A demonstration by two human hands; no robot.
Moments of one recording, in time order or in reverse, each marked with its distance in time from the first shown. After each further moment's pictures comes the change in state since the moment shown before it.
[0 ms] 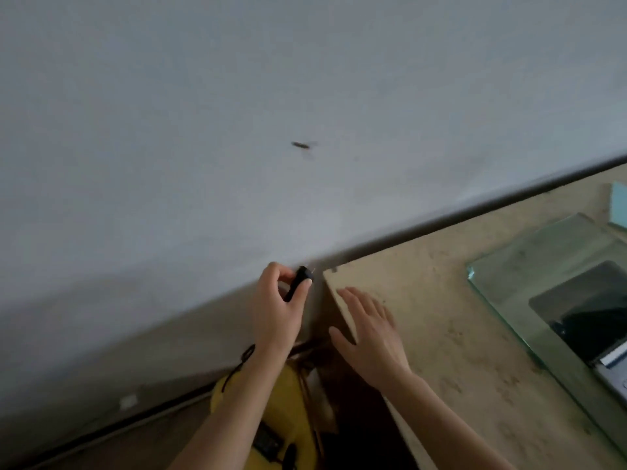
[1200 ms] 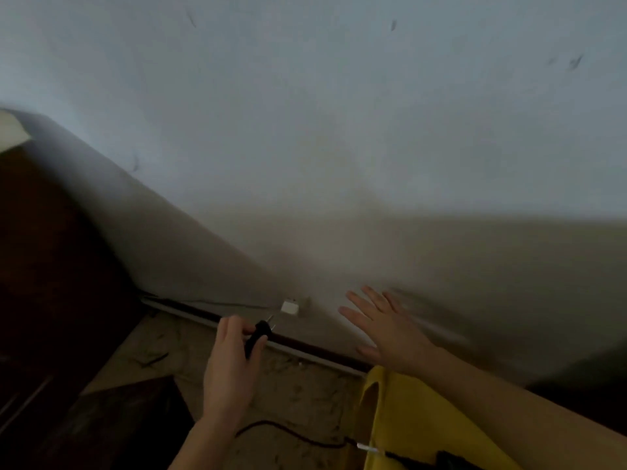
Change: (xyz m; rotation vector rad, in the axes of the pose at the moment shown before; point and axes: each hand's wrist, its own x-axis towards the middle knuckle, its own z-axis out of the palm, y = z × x) left_hand -0.214 -0.431 -0.229 0.496 0.513 -0.470; right_hand 0.071 -0.145 0.449 -0.528 -0.340 -1.102
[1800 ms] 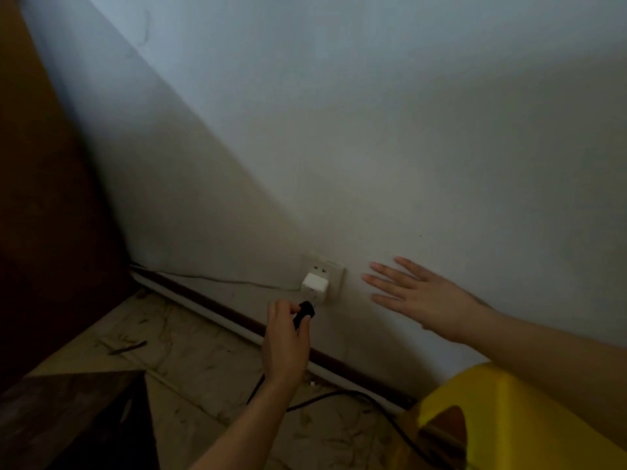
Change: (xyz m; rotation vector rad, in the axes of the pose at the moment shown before) left_hand 0.042 -0.146 0.238 -0.248 0.168 -0.047; right_hand 0.100 0.046 0.137 -0.713 -0.002 -0.332
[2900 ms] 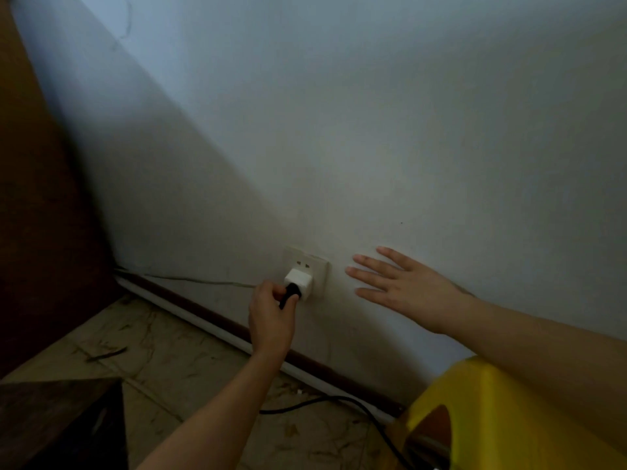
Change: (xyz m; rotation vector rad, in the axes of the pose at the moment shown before) left_hand 0.034 -0.003 0.028 -0.059 0.128 -0.058; right_hand 0.002 -0.003 -0.003 -0.124 -0.087 0.068
